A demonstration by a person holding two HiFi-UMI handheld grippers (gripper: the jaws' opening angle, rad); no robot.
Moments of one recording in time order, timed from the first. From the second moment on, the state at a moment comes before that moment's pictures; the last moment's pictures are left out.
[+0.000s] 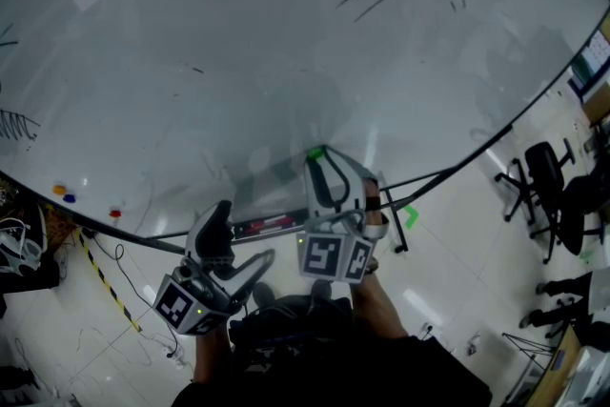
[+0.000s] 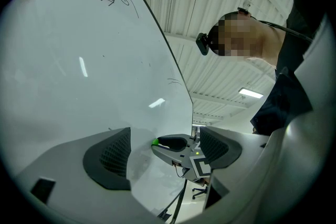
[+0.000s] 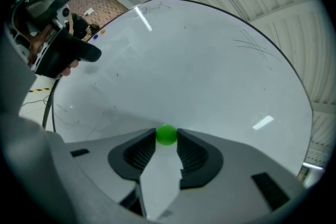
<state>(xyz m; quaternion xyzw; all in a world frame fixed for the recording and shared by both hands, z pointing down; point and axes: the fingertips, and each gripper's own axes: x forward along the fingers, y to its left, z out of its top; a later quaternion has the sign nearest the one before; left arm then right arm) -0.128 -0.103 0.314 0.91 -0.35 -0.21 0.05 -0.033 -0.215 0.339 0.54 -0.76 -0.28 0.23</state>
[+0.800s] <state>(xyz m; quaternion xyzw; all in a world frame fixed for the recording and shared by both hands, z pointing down) -0.080 -0.099 0.320 0.91 -0.37 -0.19 0.07 -0.003 -0.176 0.321 0.42 -0.90 -0.12 0.02</state>
